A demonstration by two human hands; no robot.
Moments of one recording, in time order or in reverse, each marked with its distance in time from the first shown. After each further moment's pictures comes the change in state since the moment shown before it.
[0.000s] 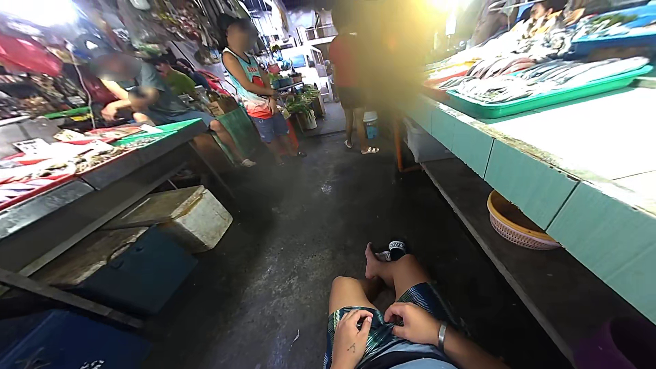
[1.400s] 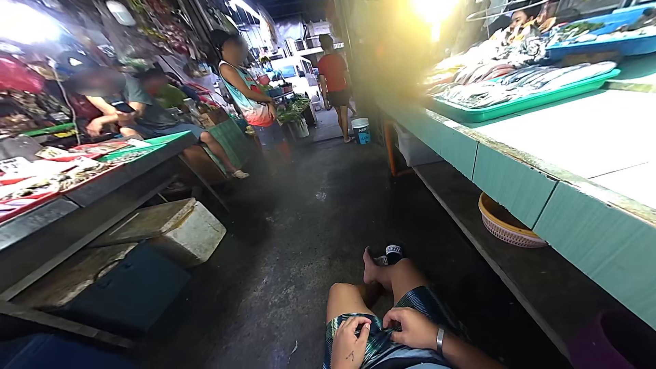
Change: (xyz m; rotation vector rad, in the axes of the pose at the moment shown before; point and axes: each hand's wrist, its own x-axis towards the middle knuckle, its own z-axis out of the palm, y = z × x) left_hand -0.001 0.002 -0.001 -0.002 0.001 0.012; right_hand -0.001 0.002 0.001 0.006 0.009 -0.007
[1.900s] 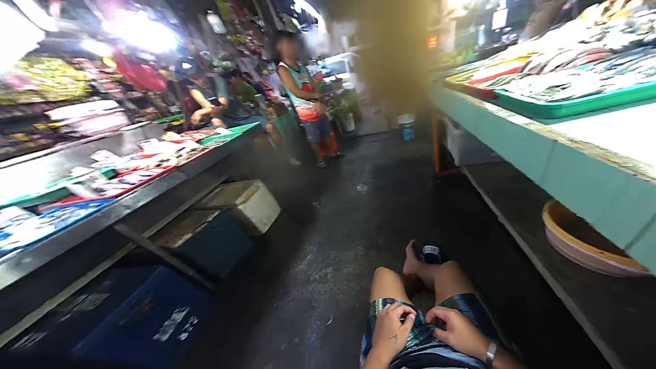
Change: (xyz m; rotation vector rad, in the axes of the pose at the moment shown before) left_hand 0.007 0.018 -0.001 0.017 -0.105 0.035; right_hand -0.009 0.006 -0.001 0.039 0.087 0.008
